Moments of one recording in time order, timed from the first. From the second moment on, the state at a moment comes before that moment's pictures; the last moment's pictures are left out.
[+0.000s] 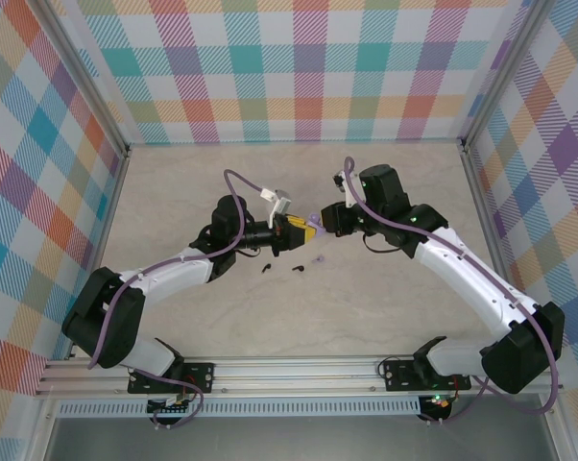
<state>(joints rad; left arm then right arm) -0.60 1.47 0.80 0.49 0.76 -0.36 0.58 1.28 1.20 -0.60 -0.27 0.28</state>
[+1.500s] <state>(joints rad) -0.60 1.46 0.82 0.47 0.70 -0.42 0.61 1.31 1.23 -0.62 -0.25 0.25</state>
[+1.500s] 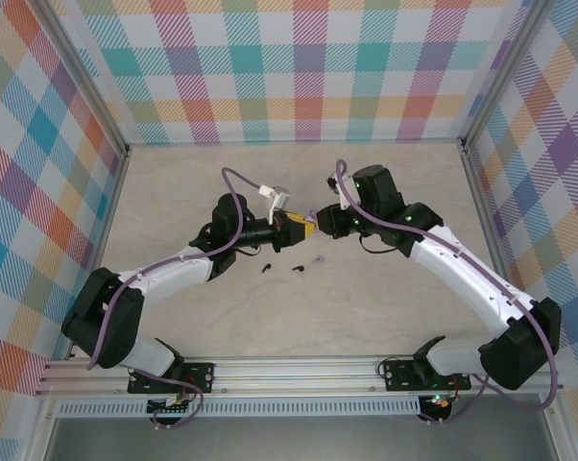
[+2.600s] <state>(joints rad) -0.60 1.41 0.82 0.49 0.67 -0.41 0.62 1.30 1.30 -0.66 -0.28 0.29</state>
